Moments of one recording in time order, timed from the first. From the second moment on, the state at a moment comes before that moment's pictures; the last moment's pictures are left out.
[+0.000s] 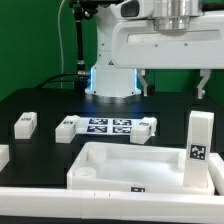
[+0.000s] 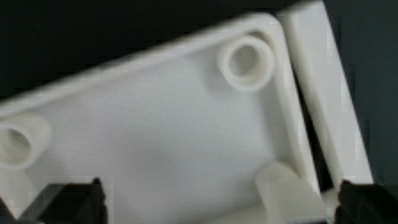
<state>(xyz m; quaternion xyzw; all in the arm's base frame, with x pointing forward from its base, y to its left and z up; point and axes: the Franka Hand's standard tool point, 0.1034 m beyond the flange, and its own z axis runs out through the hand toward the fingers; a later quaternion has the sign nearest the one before) 0.545 0.054 0.129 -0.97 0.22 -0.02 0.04</state>
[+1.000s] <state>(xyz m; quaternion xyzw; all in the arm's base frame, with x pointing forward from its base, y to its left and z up) 0.502 0.021 0.066 -0.98 0.22 -0.03 0.02</state>
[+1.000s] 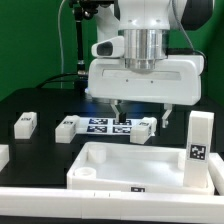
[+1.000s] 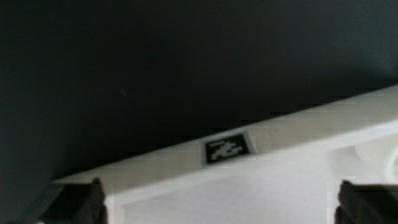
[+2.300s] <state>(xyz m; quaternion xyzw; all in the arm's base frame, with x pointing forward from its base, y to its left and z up) 0.445 0.000 0.041 -0.94 0.18 0.26 0.07</state>
